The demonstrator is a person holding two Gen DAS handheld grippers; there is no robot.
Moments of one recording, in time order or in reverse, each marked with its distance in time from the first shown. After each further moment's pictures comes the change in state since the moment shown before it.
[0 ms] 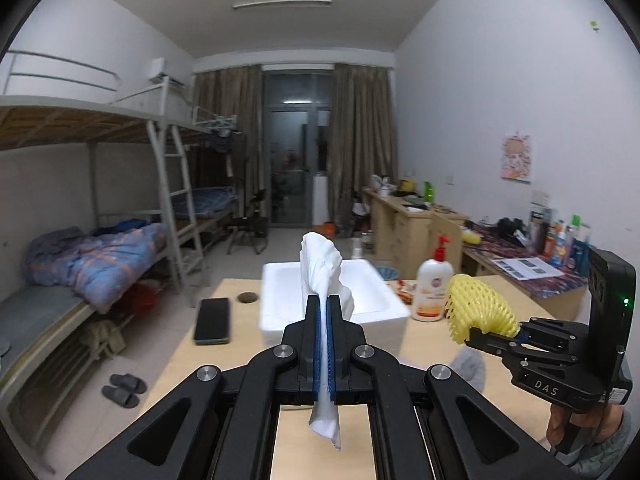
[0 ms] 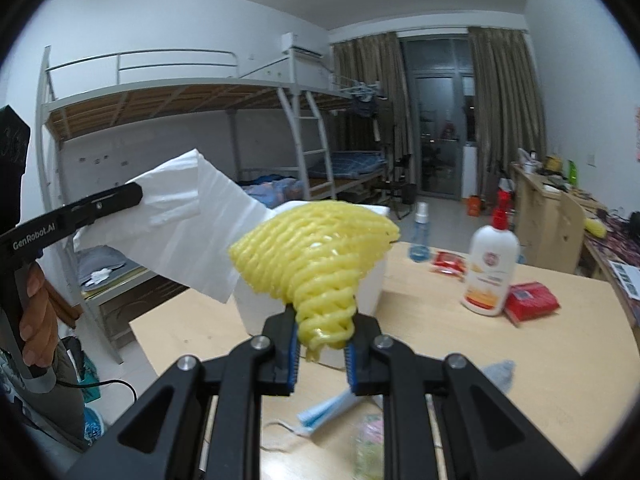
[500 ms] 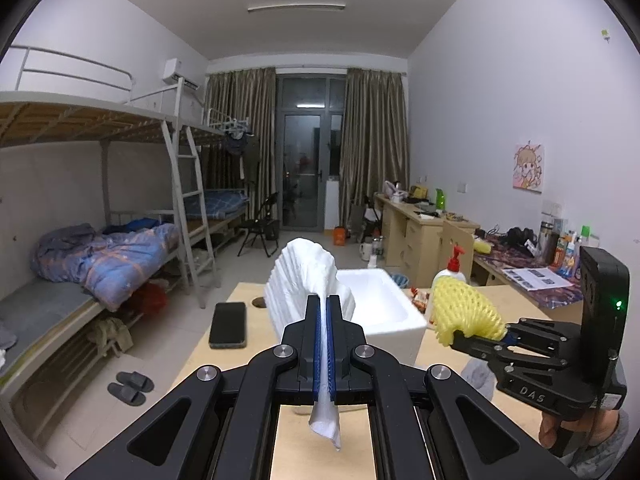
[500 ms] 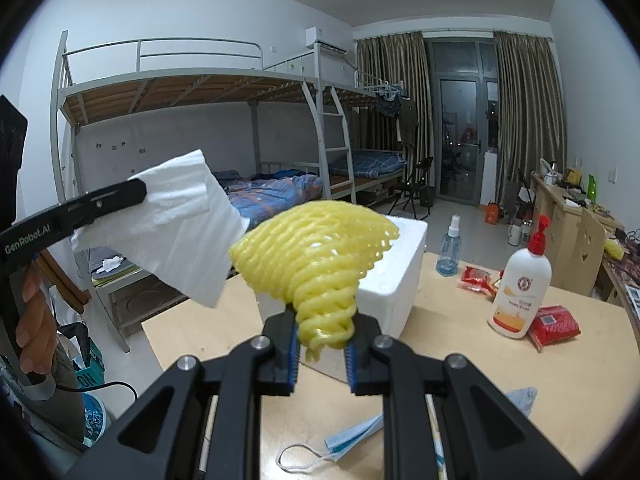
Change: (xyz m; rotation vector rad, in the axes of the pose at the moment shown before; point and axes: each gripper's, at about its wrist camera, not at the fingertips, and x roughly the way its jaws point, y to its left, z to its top) left arm -0.005 0.013 0.013 -0.024 -0.016 0.031; right arm 0.013 0.022 0.018 -0.055 0.012 0.038
